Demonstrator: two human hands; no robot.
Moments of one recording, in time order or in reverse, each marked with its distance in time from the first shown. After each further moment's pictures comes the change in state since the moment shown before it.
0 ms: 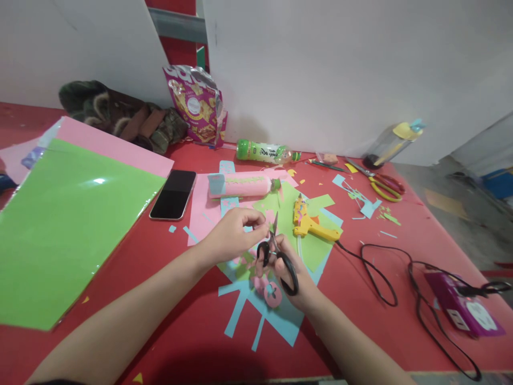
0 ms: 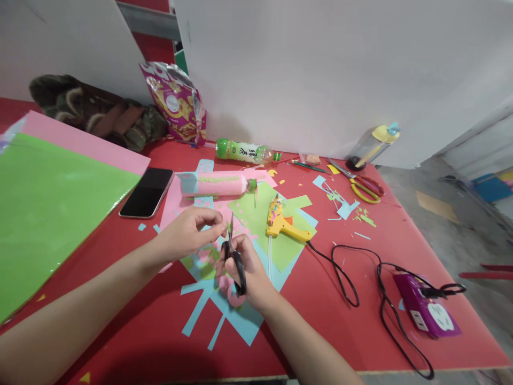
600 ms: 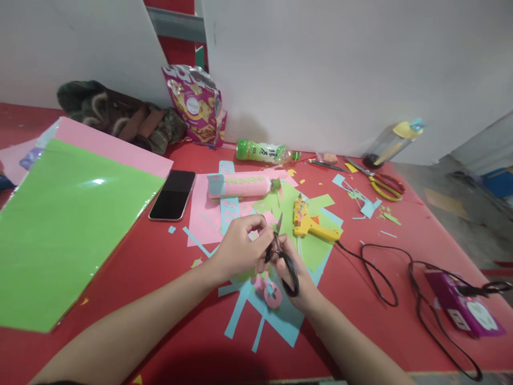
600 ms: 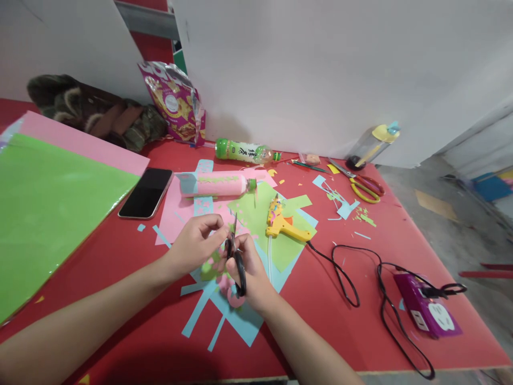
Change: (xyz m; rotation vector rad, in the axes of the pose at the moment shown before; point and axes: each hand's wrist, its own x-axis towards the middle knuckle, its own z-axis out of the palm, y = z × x) left_hand -0.006 0.002 0.025 -0.147 0.185 -0.104; right_hand 0.000 0.003 -0.002 -0.068 0.028 -0.055
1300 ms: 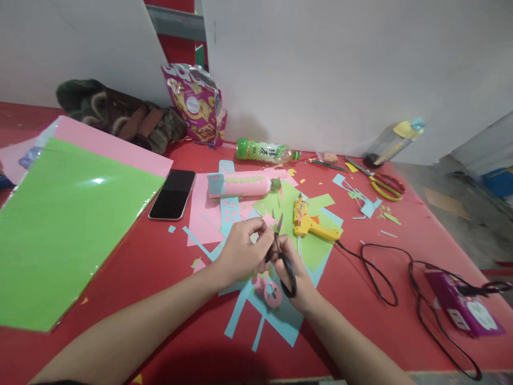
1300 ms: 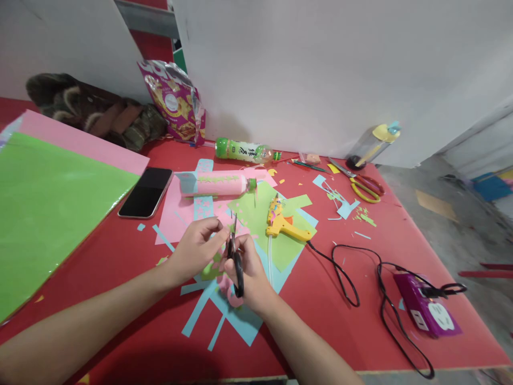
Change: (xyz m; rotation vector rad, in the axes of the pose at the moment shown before) left_hand -0.003 0.000 0.006 0.037 0.074 0.024; right_hand 0.001 -0.005 0.004 -0.136 0.061 -0.041
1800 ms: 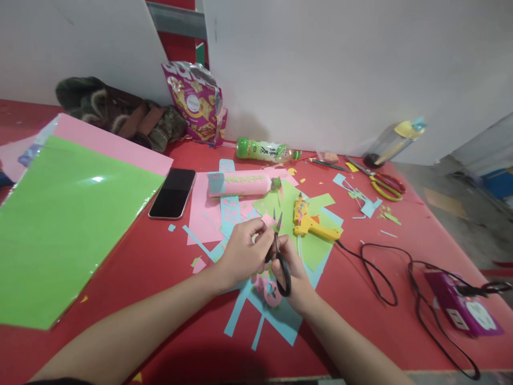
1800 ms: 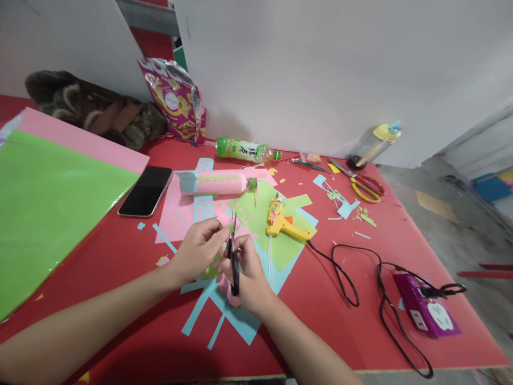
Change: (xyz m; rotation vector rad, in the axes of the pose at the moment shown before) left_hand -0.002 -0.002 0.005 -0.093 0.011 -0.076; right_hand 0.000 -0.002 0.003 -0.067 0.020 -0.023
